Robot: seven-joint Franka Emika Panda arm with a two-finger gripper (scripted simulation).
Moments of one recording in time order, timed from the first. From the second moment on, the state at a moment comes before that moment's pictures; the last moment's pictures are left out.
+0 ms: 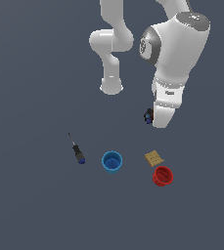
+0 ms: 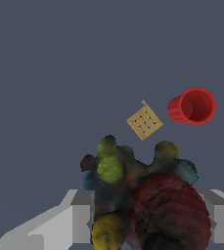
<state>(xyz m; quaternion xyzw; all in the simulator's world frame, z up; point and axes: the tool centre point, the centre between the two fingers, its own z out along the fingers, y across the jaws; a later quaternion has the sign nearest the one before) -0.029 0.169 0.251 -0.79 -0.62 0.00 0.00</state>
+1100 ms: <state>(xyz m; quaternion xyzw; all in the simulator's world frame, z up) 0.026 0.180 0.378 -0.79 -0.62 0.00 0.00</state>
